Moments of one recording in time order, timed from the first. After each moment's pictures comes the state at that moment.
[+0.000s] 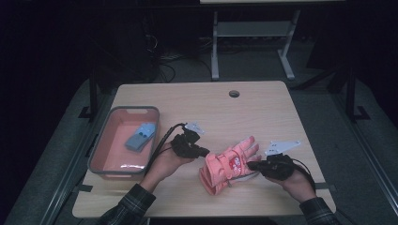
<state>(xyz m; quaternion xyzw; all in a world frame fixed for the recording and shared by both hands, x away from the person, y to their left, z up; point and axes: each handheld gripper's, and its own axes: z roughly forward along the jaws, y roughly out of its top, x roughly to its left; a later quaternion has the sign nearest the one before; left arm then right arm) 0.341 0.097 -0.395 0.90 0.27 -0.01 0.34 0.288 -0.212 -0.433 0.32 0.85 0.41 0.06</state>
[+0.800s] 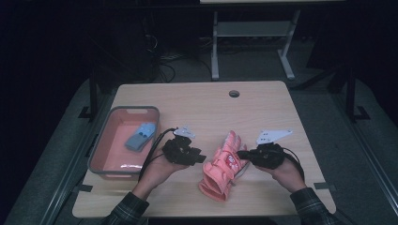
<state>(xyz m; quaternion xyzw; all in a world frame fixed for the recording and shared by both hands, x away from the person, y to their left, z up) 0.326 0.117 -0.390 0.88 0.30 0.01 0.38 0.310 -0.188 -0.410 0.29 0.84 0.46 0.06</state>
